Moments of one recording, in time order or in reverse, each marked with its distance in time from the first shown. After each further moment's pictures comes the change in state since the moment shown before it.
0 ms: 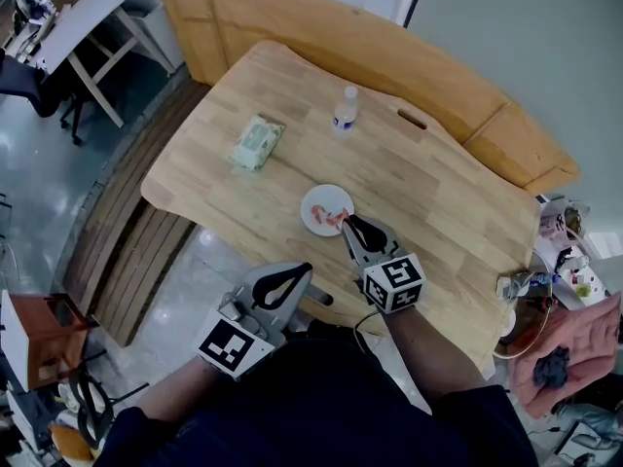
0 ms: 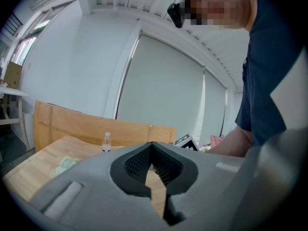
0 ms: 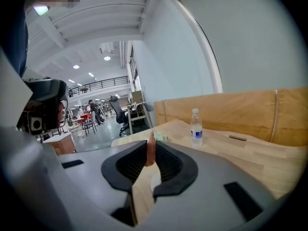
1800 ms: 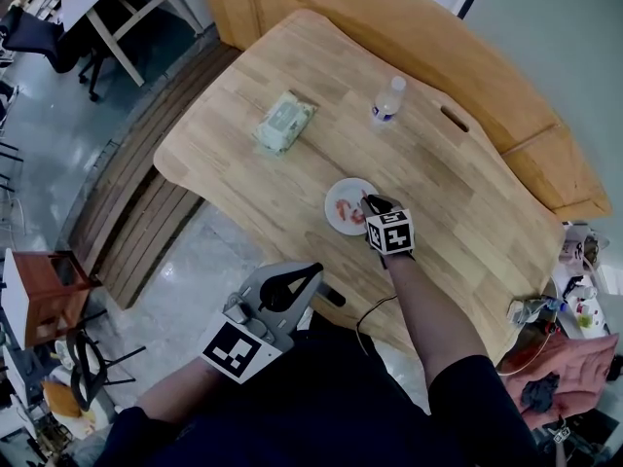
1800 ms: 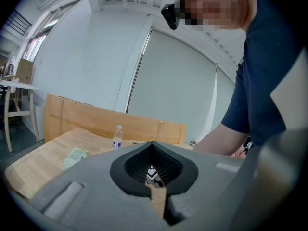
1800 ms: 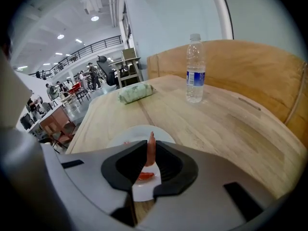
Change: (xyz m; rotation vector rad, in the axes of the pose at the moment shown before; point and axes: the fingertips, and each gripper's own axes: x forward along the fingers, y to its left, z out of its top) left arm 0.009 0.044 -0.021 -0.072 0.043 0.103; right arm 0.138 -0.097 -0.160 -0.028 0.476 -0.046
